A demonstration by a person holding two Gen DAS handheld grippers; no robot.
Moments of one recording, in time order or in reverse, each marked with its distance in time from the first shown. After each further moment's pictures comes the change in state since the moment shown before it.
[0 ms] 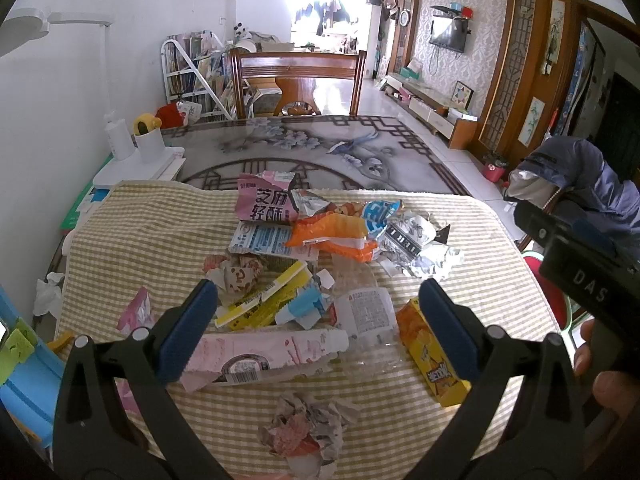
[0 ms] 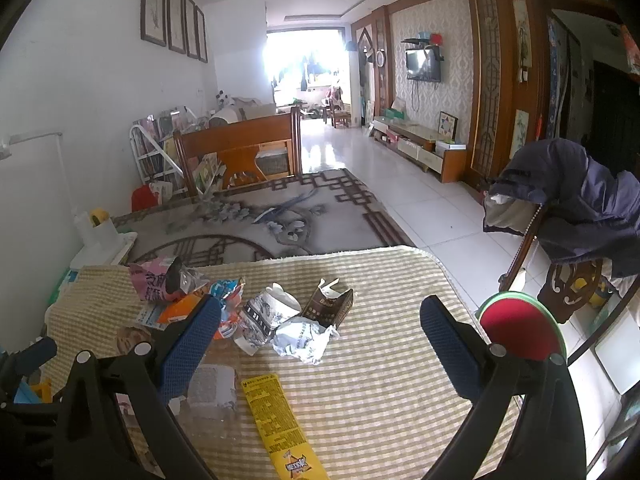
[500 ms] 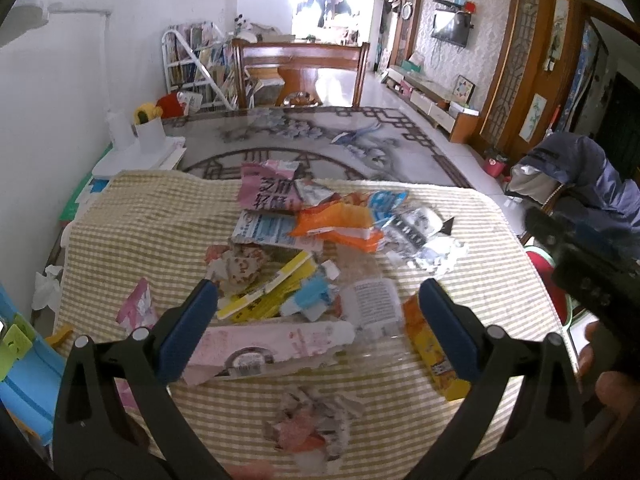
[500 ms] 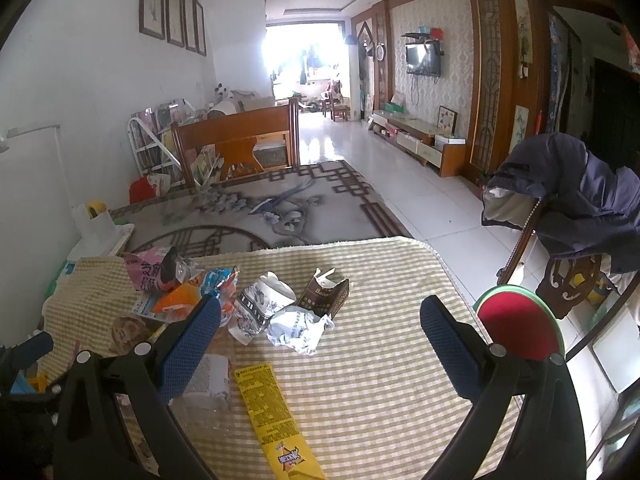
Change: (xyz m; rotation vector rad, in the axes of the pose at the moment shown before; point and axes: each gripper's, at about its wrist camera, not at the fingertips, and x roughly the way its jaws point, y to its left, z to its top) left arm 0.005 0.015 -0.011 -0.014 0.039 0.001; right arm 0.004 -0.005 -0.007 -0.011 0.039 -0.006
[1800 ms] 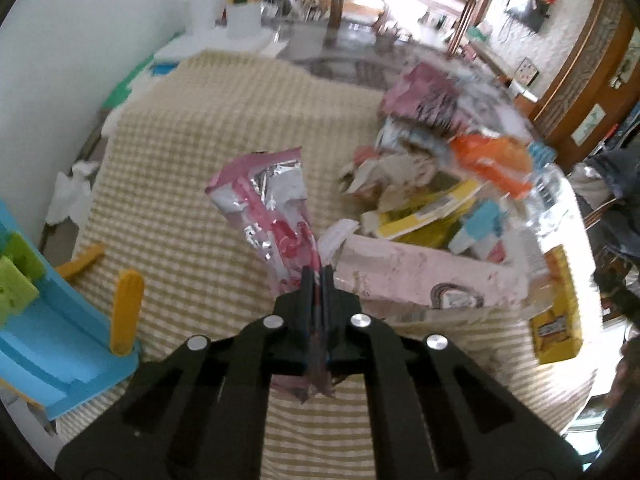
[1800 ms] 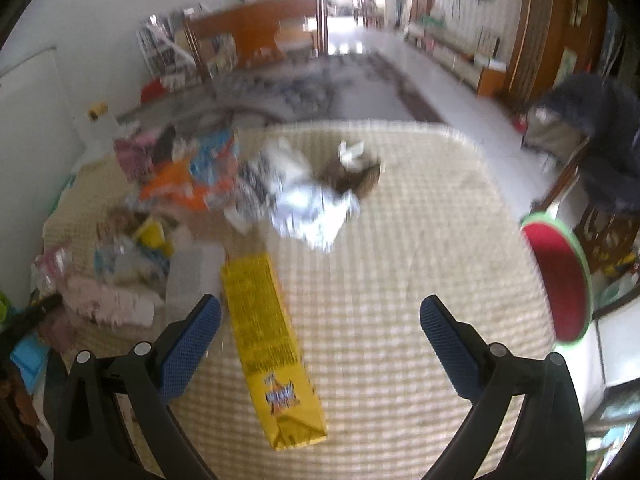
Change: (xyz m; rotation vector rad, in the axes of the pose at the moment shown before) left arm 0.039 0.122 -0.034 -0.184 0.227 0.093; right arm 0.067 0.000 -0.050 -0.043 0.441 0.100
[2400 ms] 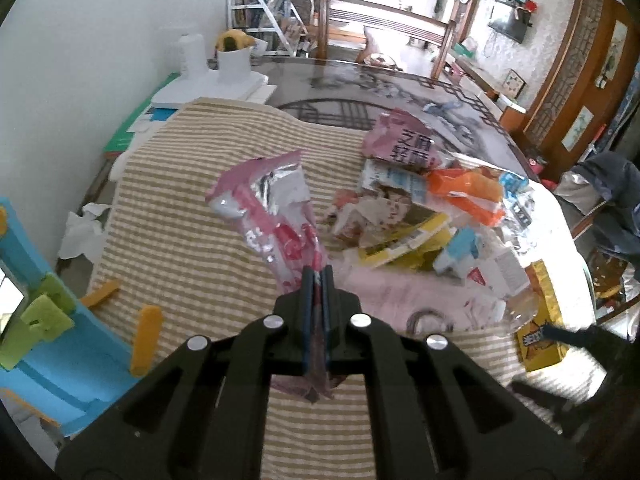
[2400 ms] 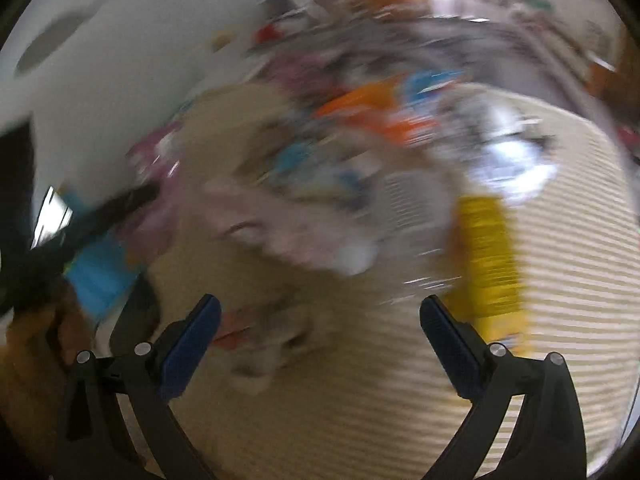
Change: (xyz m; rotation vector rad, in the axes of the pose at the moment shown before) left arm -0.026 -0.003 0.005 0.038 -0.090 0.002; right arm -0.001 0.127 -0.033 -0.280 0.176 0.380
